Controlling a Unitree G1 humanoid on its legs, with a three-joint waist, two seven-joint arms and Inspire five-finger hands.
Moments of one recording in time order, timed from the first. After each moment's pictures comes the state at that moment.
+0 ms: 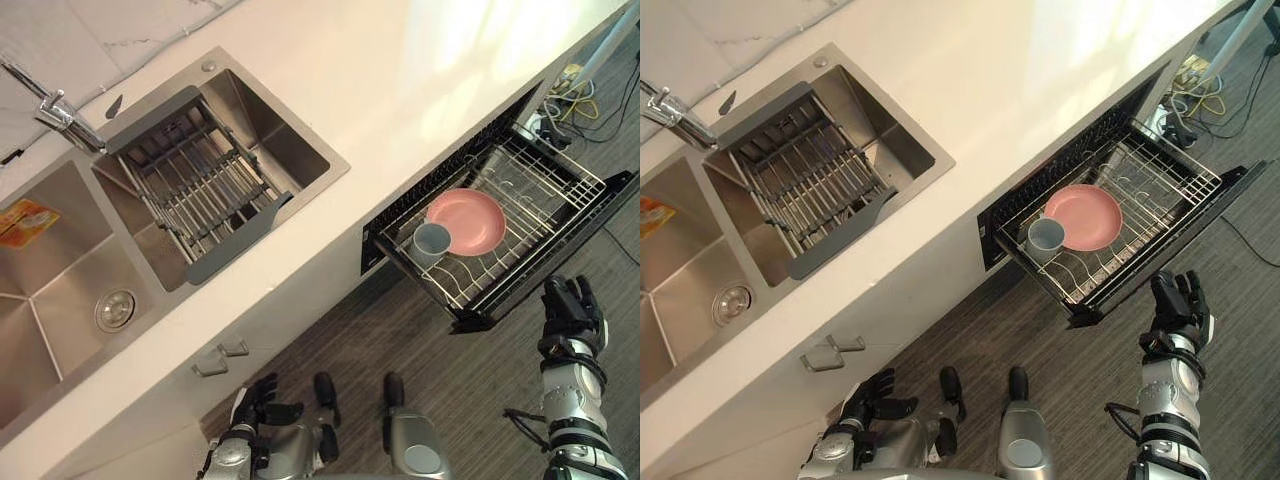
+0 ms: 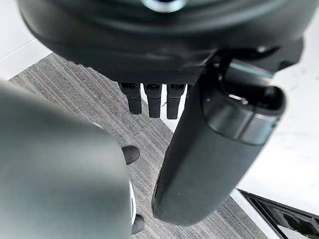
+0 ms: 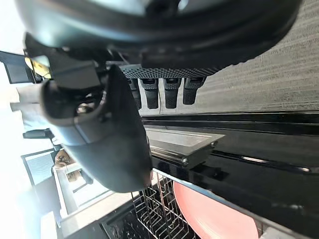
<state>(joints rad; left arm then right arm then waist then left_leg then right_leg) 0.02 0.08 -0.09 0.99 -0.06 -0.18 0.05 -0.21 -0.43 -0.40 0.74 0.84 -0.19 -0.02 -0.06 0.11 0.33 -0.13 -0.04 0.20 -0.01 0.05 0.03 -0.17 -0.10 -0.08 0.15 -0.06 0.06</state>
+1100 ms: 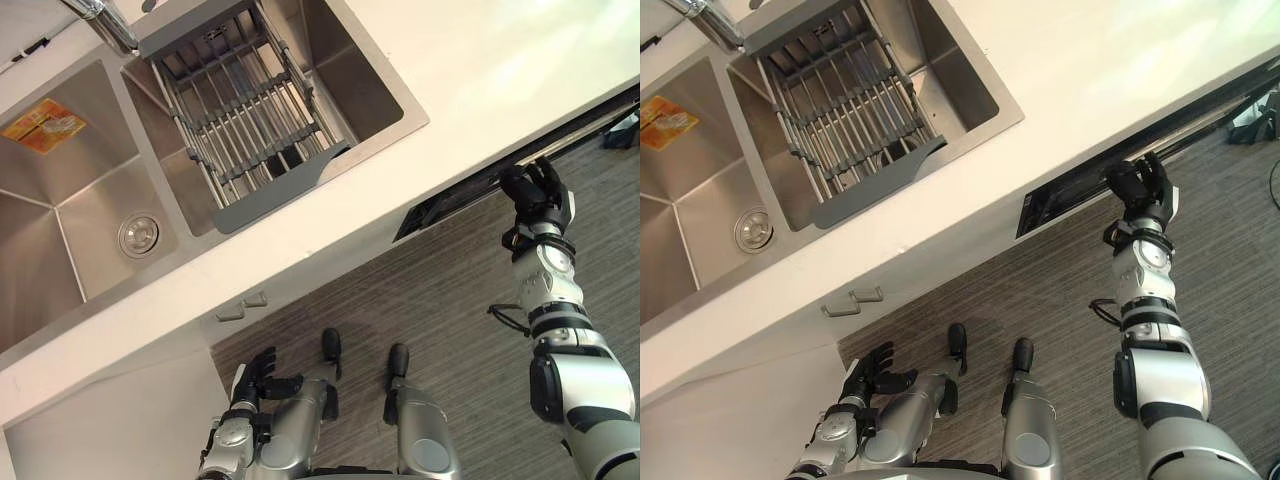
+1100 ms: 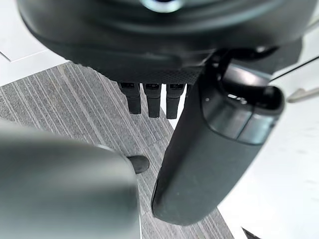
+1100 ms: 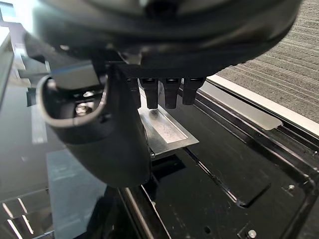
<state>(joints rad) -0.02 0.09 -0.07 0.93 -0.10 -0.22 0.09 -0.87 -0.53 -0.14 1.07 0.59 -0.12 -0.12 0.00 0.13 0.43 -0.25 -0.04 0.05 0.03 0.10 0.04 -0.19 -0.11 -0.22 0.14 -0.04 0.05</state>
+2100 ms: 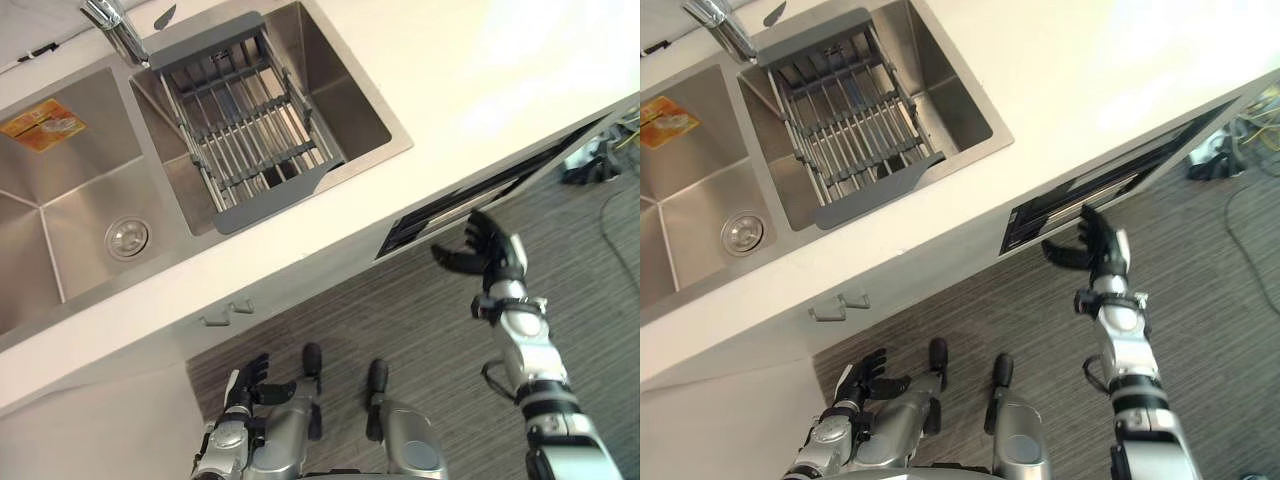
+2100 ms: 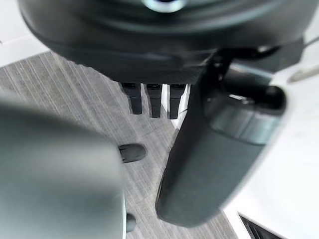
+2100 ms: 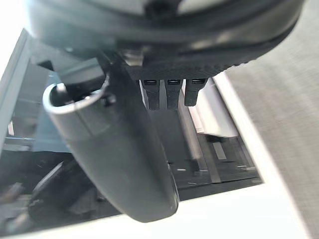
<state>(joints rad) -0.01 0.11 -0.07 0.95 -0.08 -0.18 0.10 -0.17 -0.37 -0.09 0.48 0.22 -0.07 -0.06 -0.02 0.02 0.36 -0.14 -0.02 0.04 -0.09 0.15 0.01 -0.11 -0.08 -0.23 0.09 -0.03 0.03</state>
